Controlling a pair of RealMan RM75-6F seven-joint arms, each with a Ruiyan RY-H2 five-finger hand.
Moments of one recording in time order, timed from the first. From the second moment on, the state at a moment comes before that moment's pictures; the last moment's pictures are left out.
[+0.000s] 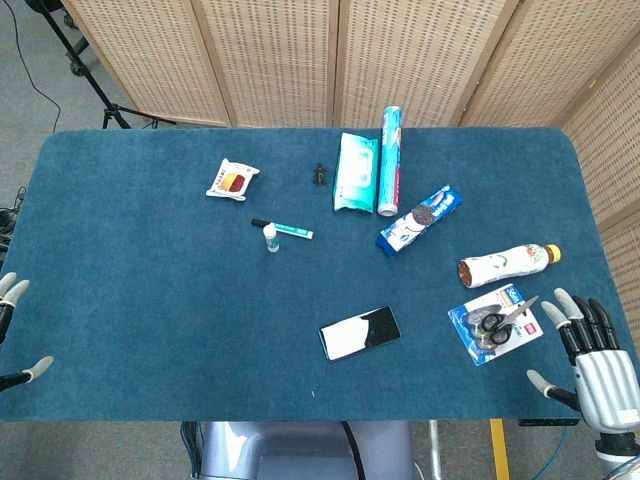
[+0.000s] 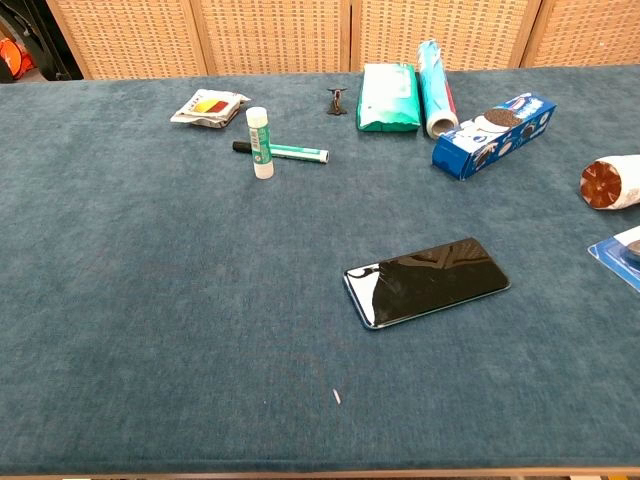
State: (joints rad) left arm -0.03 -1.00 -0.01 -1.71 1.55 1.56 -0.09; right arm 0.00 -1.12 0.03 -1.64 -1.71 1.68 0.03
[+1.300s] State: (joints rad) left arm -0.04 -0.99 -0.04 -1.70 1.51 1.53 -0.13; right arm 0.40 -1.52 0.08 -1.63 -1.63 1.07 -0.40
